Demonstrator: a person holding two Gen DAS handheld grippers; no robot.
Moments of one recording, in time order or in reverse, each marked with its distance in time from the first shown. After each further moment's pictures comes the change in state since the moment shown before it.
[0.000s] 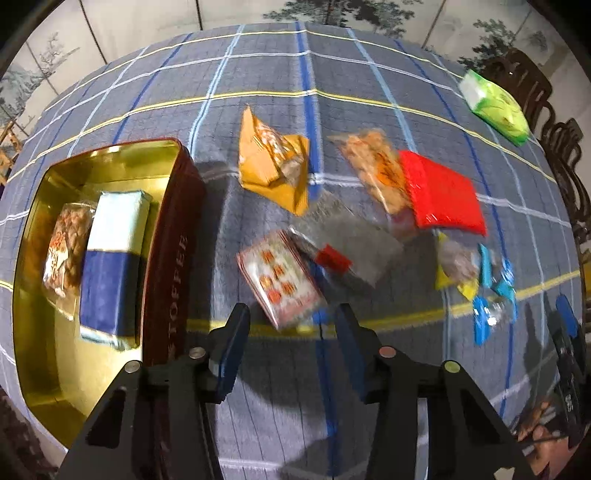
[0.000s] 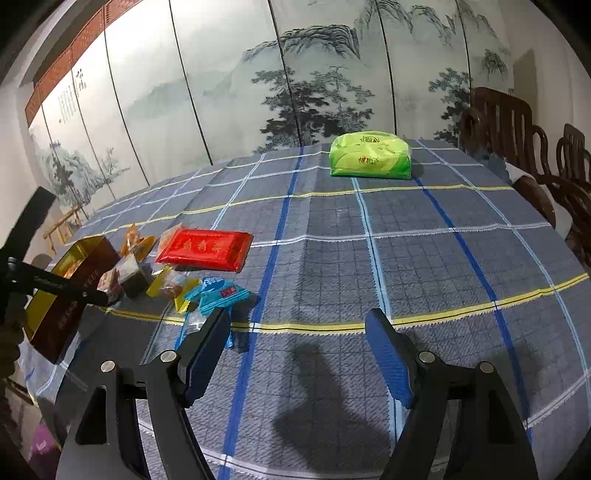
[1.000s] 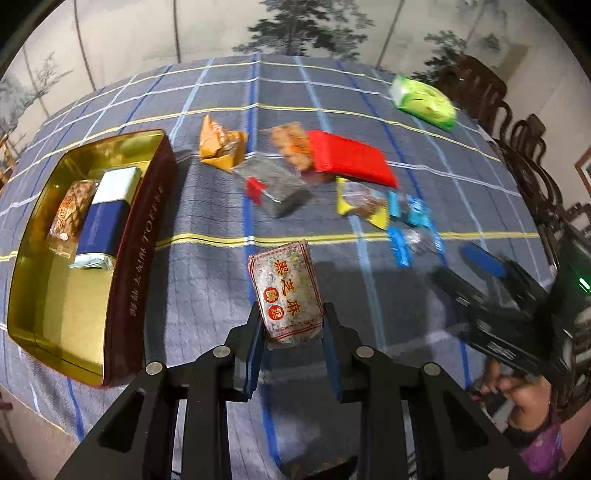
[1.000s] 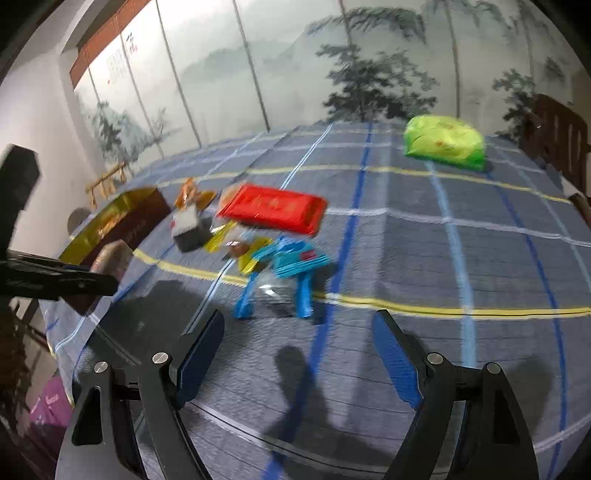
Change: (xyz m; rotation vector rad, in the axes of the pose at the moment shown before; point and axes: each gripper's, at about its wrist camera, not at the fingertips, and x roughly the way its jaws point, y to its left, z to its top) left arm -0.064 -0.043 -0.093 0.082 -0.141 -0.111; right arm 0.021 0.048 -0.012 -0.153 0.141 0.169
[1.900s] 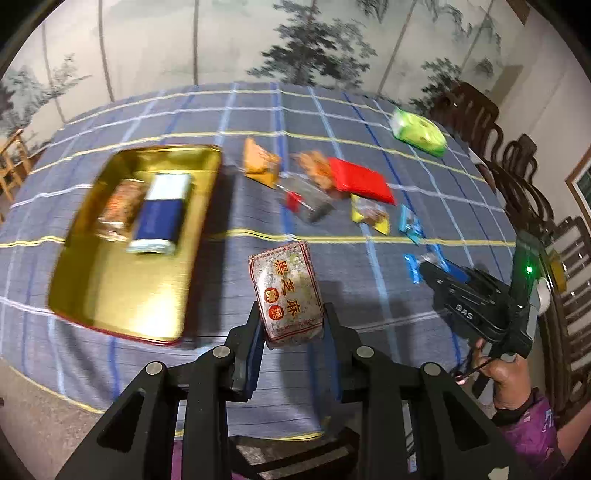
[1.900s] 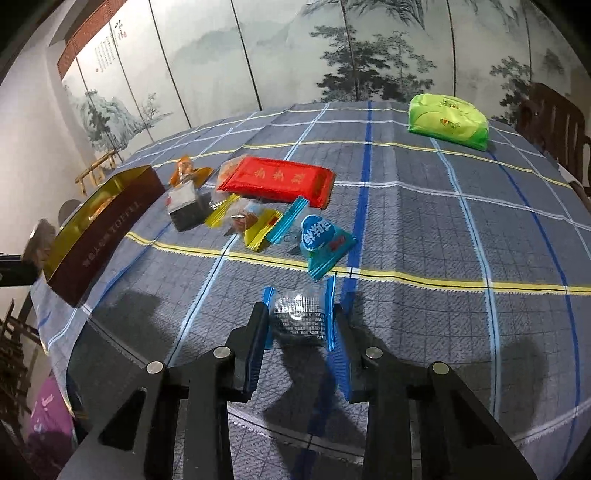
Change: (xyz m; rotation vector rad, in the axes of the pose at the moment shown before) left arm -0.068 0.047 -0.029 -0.042 -0.106 0.004; right arm 0.006 0.011 -0.012 0.022 0.034 -0.043
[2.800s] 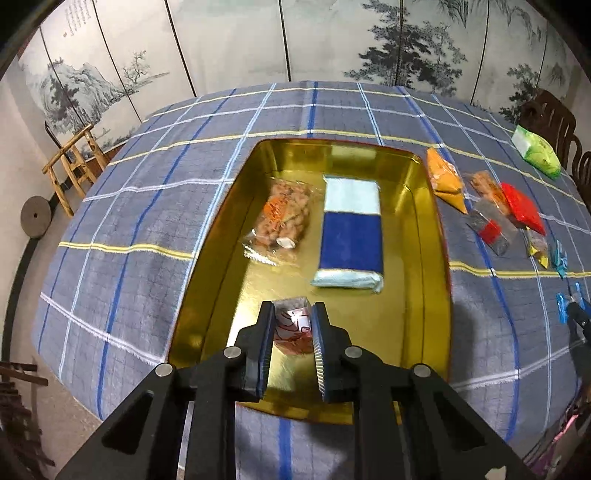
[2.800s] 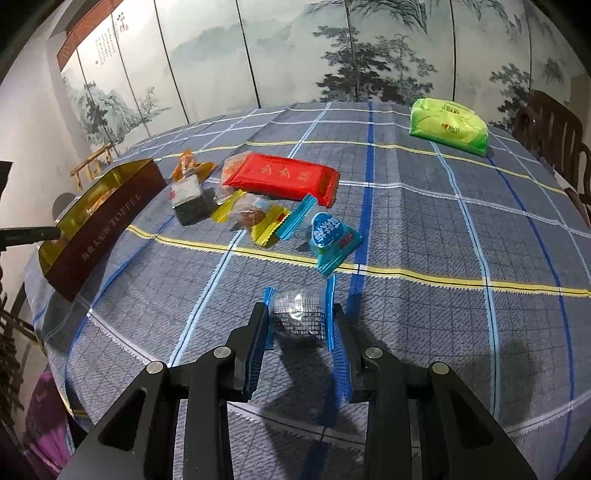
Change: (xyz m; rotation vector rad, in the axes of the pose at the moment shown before) left arm 0.042 0.140 0.020 -0.044 -0.028 0.311; right arm -0.005 0.015 -0.002 -0.029 0.008 -0.030
